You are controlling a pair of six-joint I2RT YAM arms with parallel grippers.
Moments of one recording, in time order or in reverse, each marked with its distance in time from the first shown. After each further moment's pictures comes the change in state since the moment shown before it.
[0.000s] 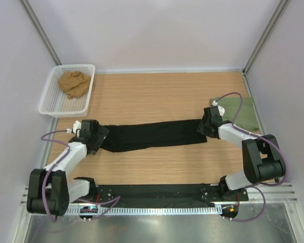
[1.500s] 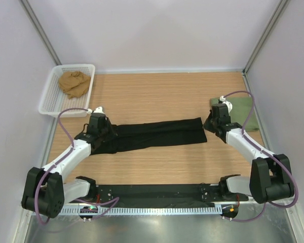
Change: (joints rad) left arm -0.186 0.032 0.122 0.114 0.148 0.475; right arm -0.039 -0.204 0.010 -0.026 -0.024 -0.022
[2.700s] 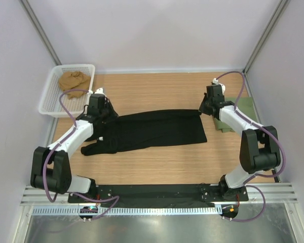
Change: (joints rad) left arm 0.059 0.255 0.297 0.013 0.063 0.050; right arm -0.002 0.344 0.363 -0.041 -0.014 -0.081
